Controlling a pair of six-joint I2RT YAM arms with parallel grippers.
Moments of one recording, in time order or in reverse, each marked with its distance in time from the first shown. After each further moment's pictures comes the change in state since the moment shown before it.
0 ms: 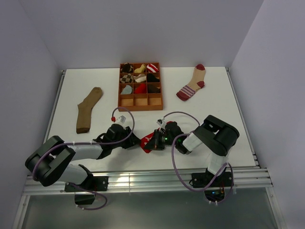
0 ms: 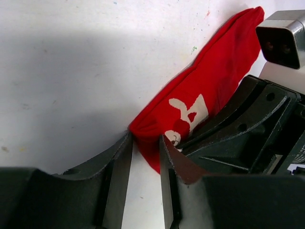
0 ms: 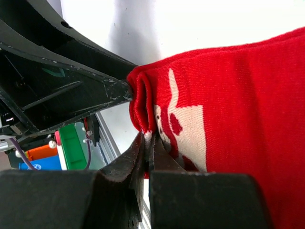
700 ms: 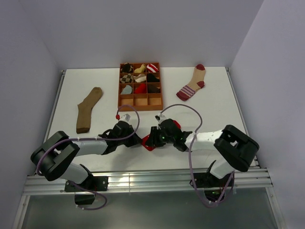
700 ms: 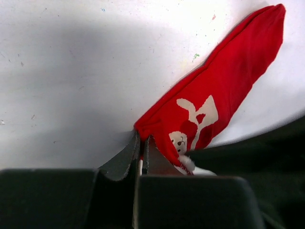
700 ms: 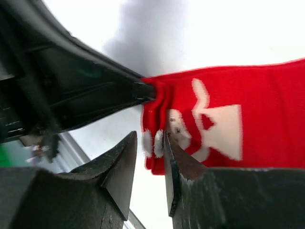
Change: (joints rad) left arm -0.045 0.081 0.115 -0.103 -0.050 -0.009; right arm 0.082 -0.261 0.104 -0.466 0.272 -0.232
